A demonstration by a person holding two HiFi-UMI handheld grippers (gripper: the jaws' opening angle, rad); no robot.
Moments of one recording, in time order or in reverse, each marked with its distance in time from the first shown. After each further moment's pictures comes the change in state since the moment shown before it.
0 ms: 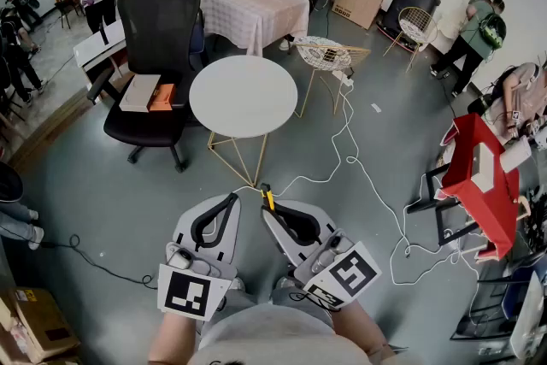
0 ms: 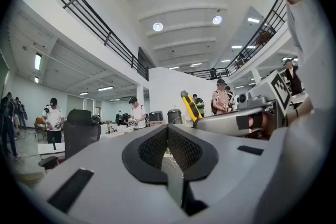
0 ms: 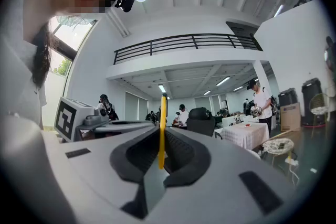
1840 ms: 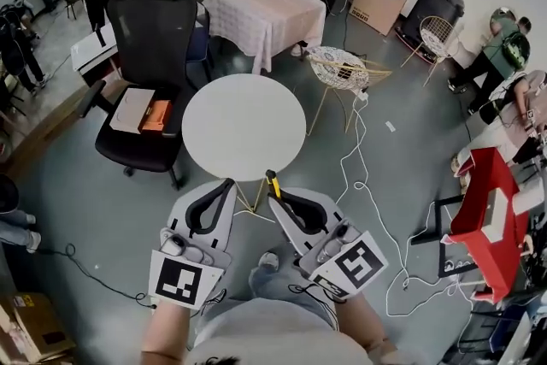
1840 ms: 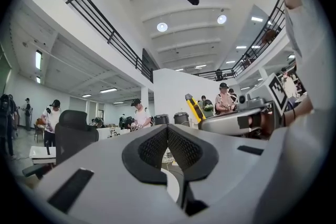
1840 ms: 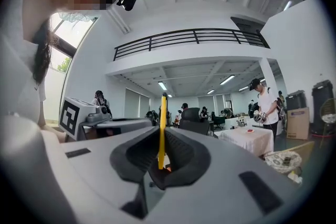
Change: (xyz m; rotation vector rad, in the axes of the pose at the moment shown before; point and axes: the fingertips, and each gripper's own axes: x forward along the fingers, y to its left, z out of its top) left arm 0.208 0.115 -0.011 -0.011 -0.036 0.046; right arm 0.122 -0.210 0.007 -0.042 0.020 0.056
